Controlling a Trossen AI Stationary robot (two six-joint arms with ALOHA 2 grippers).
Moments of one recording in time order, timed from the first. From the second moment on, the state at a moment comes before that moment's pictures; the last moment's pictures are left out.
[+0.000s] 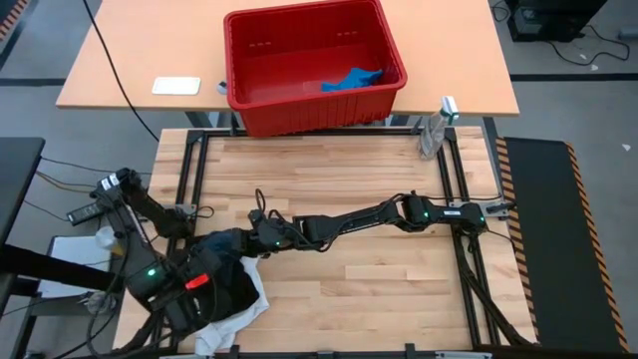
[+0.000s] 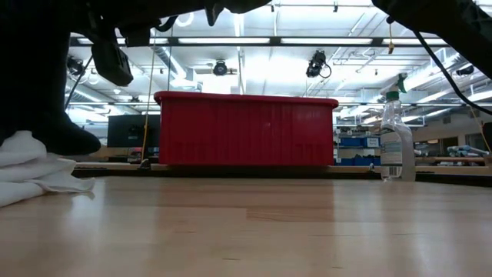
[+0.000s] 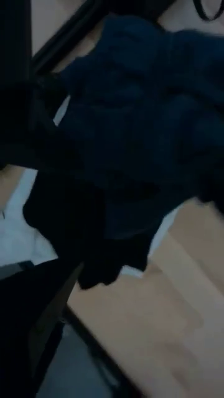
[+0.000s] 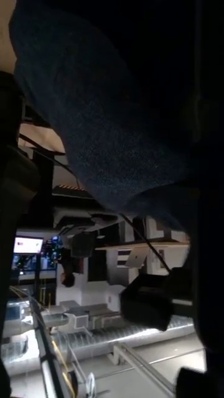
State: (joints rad) left arm -0.95 1.50 1.50 -1.50 -0.25 -1.86; right arm 0.16 2.51 2.24 0.04 0.06 1.54
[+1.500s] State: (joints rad) left arm -0.99 1.14 1.39 -1.56 -0.45 -1.35; right arm 0.17 2.42 2.24 -0.19 -0.51 0.71
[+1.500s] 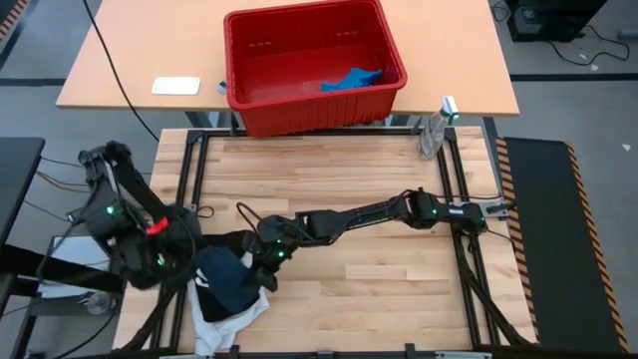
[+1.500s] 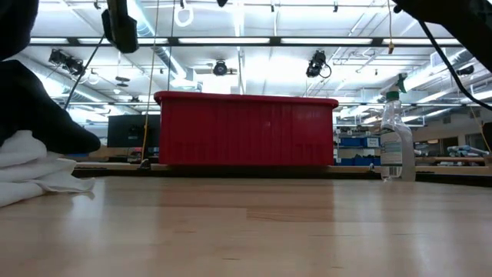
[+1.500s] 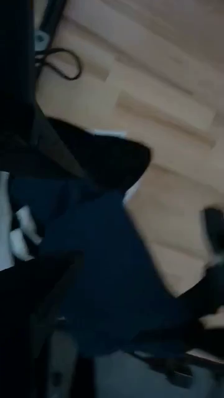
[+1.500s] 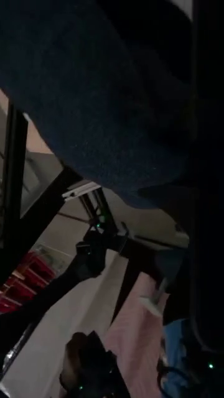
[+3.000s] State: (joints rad) left arm 0.03 1.01 0.80 -0.80 0.69 -0.05; right arm 0.18 2.42 2.24 -0.30 -0.41 0.43
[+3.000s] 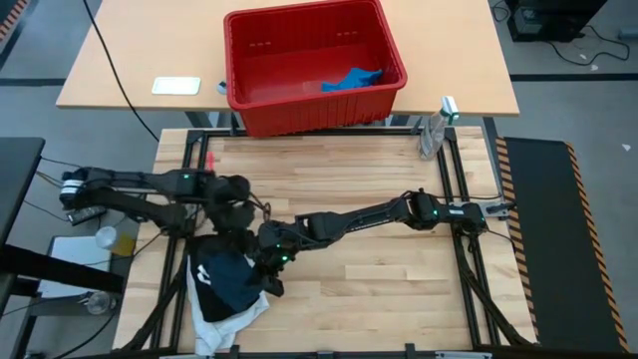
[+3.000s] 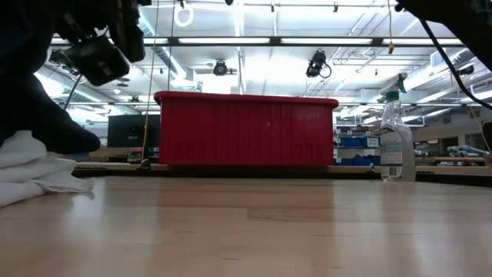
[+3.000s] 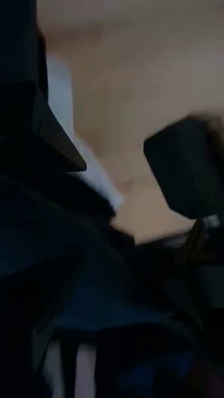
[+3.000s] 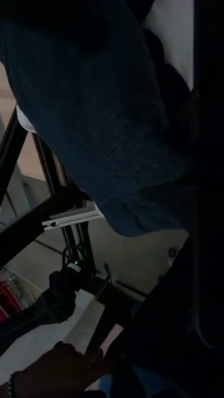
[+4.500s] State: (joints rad) left arm -0.17 0.74 0.91 -0.96 0.84 -0.65; right arm 0.15 2.40 2.34 -0.28 -0.44 0.45
